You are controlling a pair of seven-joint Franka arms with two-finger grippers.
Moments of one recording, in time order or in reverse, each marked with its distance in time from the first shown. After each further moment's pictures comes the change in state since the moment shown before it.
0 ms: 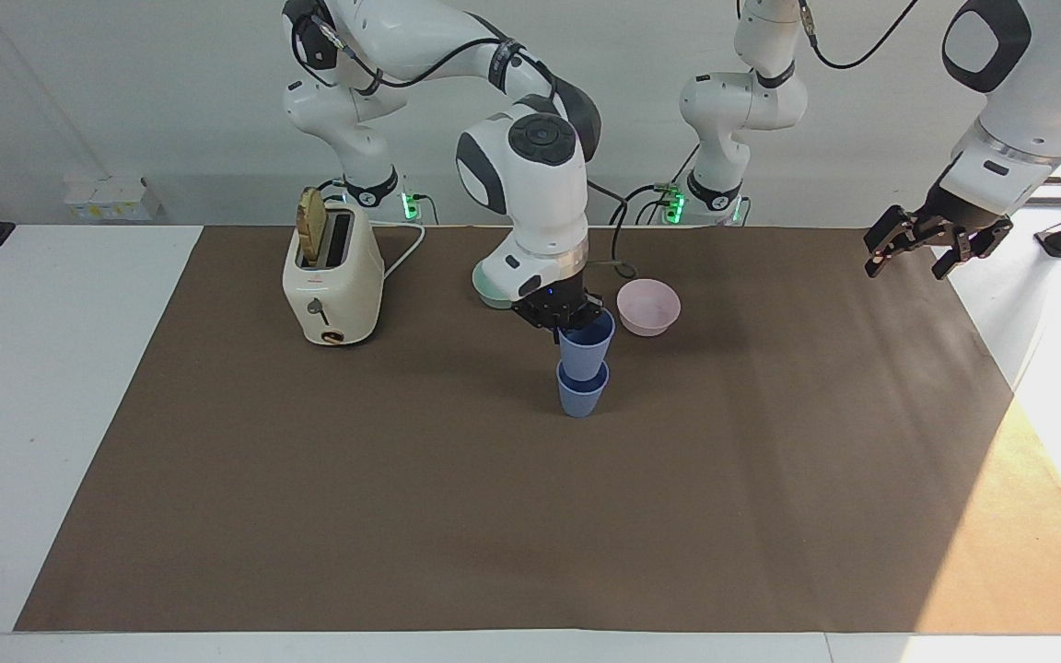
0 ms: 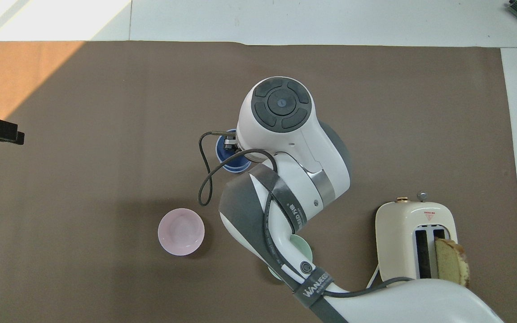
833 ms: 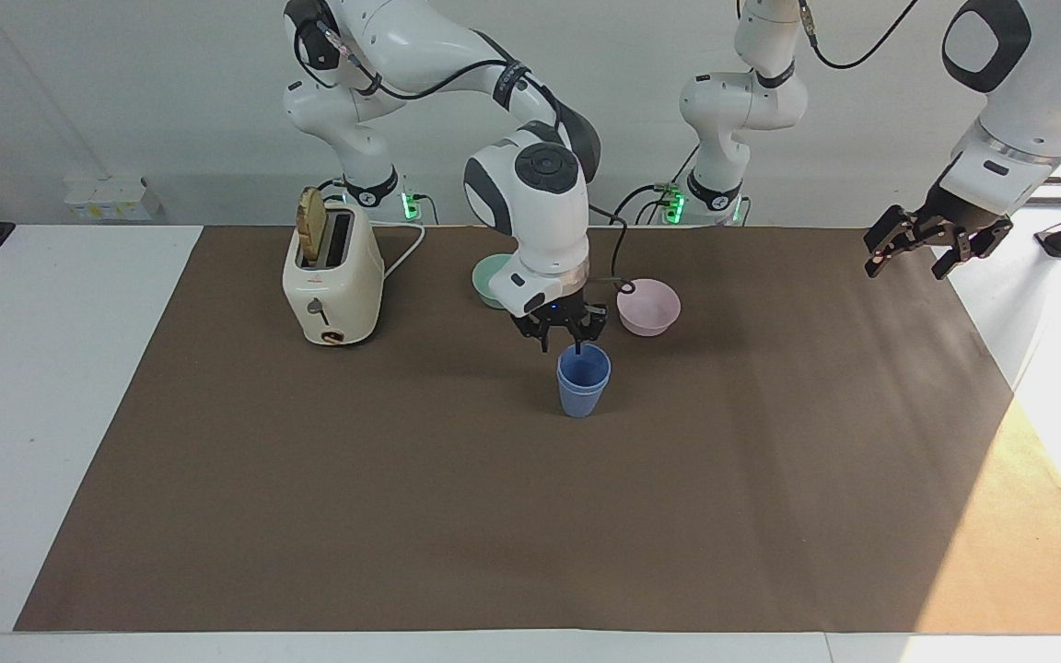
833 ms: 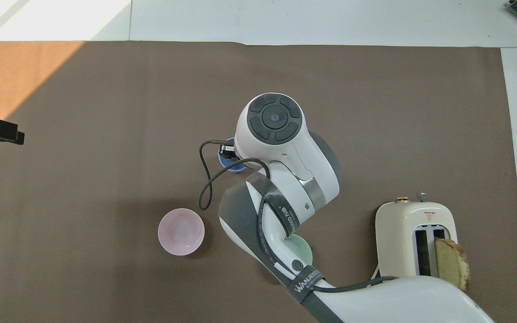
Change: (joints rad) left arm 0.000 0.000 0.000 0.000 0.000 0.000 0.000; right arm 0.008 0.002 0.001 -0.070 -0.001 0.074 0.000
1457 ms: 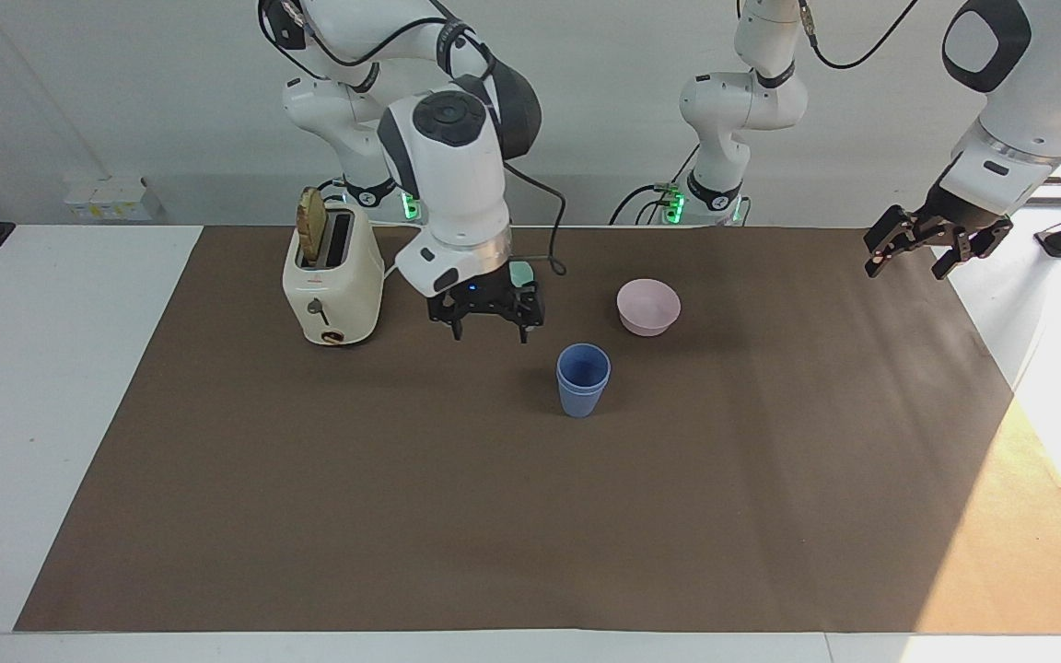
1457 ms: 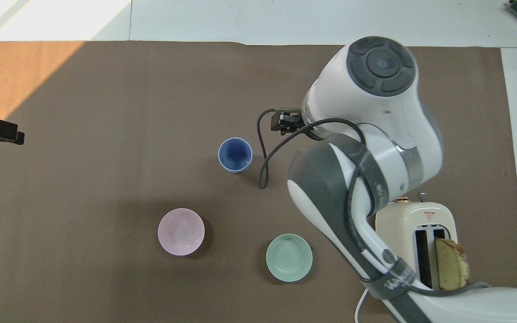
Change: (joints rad) left arm 0.000 0.000 0.000 0.000 0.000 0.000 0.000; right arm -0.186 -0.128 -0.014 0.069 -0.033 -0.215 -0.242
